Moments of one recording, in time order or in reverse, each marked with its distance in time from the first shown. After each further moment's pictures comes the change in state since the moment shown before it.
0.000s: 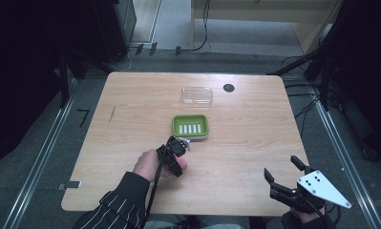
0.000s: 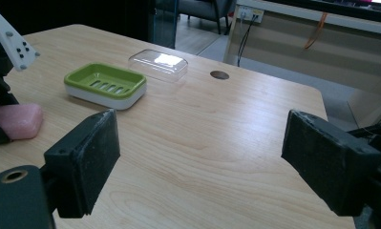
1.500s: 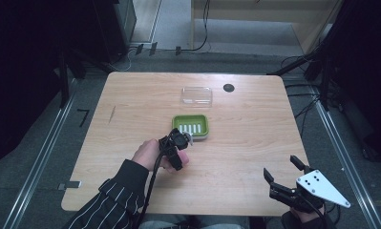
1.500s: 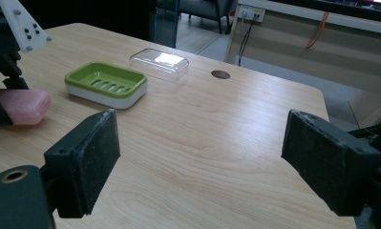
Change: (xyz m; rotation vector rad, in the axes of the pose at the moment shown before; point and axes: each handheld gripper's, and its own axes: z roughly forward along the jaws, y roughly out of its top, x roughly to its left) left arm 0.012 0.019 -0.020 0.010 -0.035 0.122; right arm 0.000 0.000 0.001 0.002 0.003 -0.007
